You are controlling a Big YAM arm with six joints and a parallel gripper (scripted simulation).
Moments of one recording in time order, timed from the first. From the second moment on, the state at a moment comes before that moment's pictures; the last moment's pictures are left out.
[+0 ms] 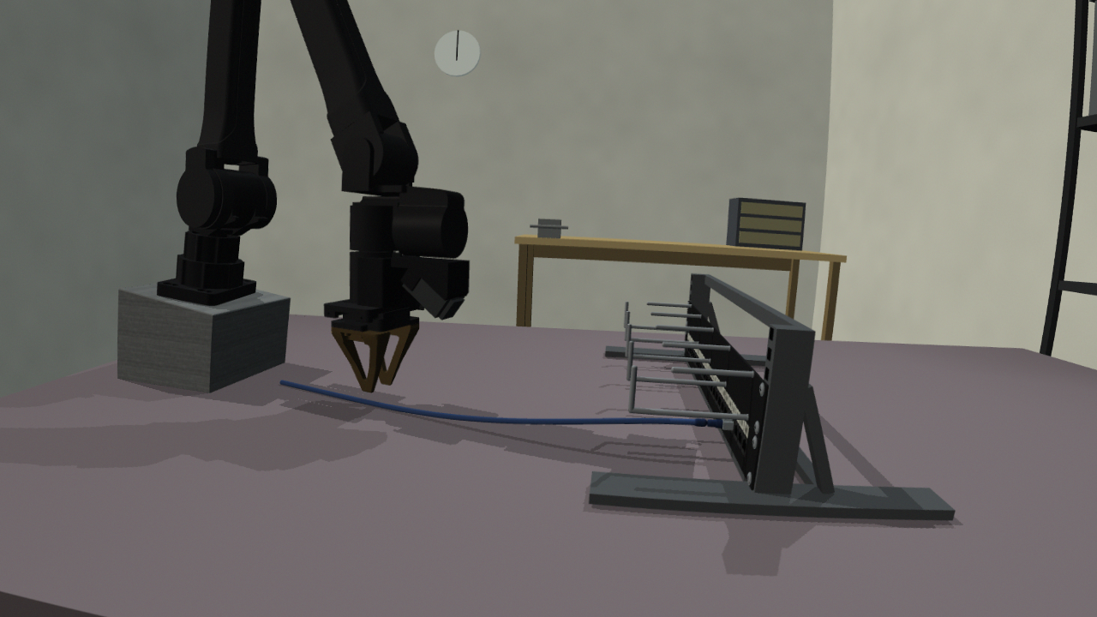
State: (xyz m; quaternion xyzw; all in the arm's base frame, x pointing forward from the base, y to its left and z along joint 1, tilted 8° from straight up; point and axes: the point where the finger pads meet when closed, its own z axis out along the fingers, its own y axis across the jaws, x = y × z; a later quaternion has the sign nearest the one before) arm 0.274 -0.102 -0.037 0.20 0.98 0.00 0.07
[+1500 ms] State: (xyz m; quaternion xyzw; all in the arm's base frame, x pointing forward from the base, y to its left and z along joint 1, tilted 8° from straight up) arm 0.277 -0.103 -0.046 0.20 0.98 0.00 0.07
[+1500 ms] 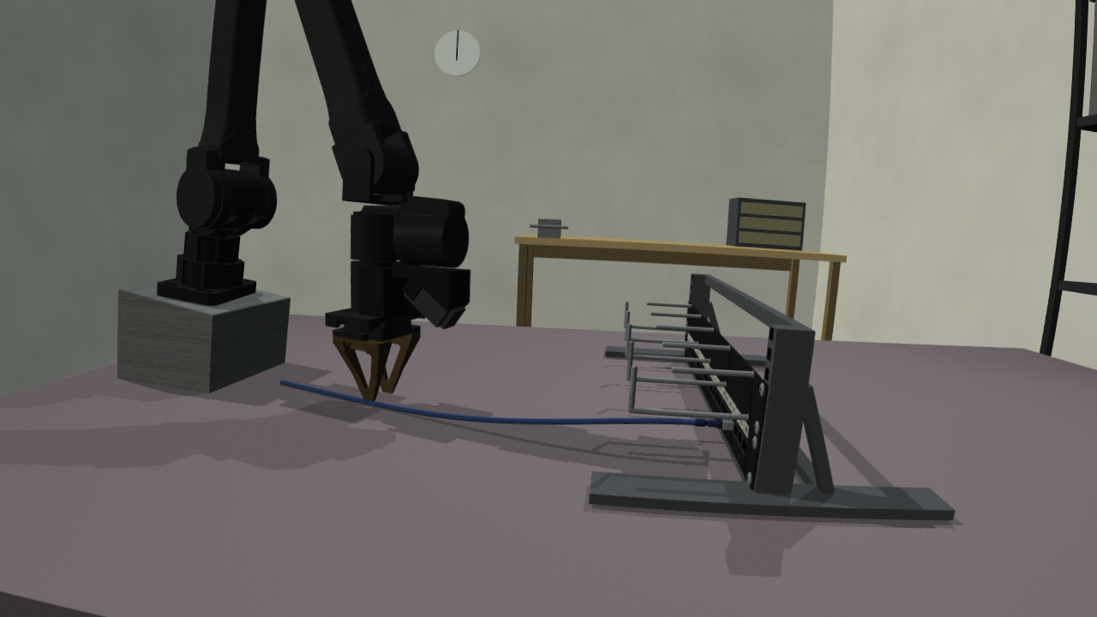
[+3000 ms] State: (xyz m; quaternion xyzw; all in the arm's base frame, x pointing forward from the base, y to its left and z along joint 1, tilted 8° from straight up) arm 0.276 -0.102 -0.047 0.20 0.98 0.00 0.07
